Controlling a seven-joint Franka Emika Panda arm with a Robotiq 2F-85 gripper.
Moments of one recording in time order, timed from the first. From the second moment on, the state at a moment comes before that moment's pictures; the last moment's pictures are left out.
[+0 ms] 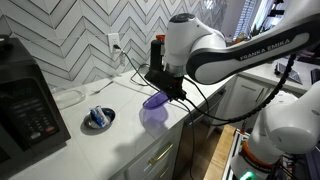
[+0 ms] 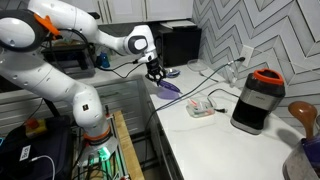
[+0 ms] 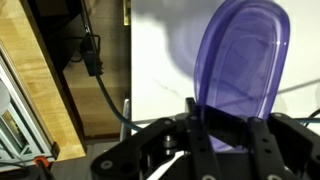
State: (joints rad) arm 0.08 -0.56 0.24 -2.61 -0.17 2.18 2.03
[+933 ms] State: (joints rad) arm 0.06 -0.58 0.24 -2.75 -0.09 2.29 1.83
